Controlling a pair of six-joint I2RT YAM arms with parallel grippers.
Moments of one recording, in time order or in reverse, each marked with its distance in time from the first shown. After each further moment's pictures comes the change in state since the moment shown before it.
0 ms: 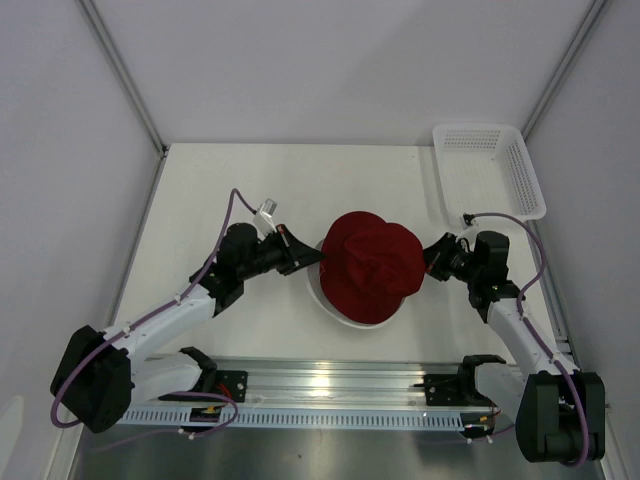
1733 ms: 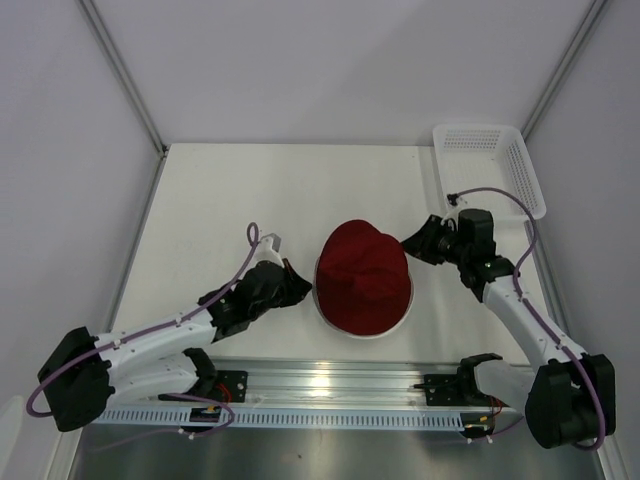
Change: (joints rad) left arm -0.314 -0.106 -0.108 -0.229 -0.612 0.071; right arm 0.167 0.077 0.204 -0.218 0.238 -0.153
